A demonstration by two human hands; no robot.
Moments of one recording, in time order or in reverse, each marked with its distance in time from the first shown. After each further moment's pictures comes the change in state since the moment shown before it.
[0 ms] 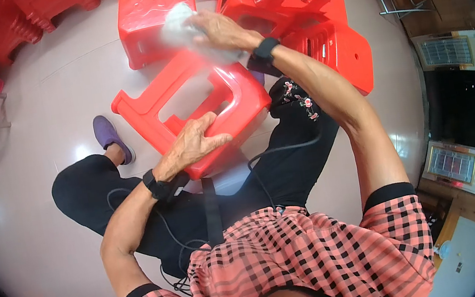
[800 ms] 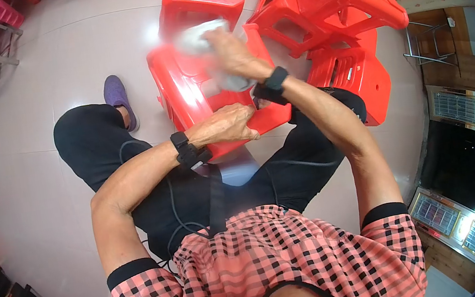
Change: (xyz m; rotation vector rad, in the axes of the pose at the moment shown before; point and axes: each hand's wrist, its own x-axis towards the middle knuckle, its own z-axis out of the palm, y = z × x) left_hand 0.009 -0.009 0.012 0.209 -0.196 0.034; right_hand 0.002 -0.085 0.076 0.067 -0.064 0.080
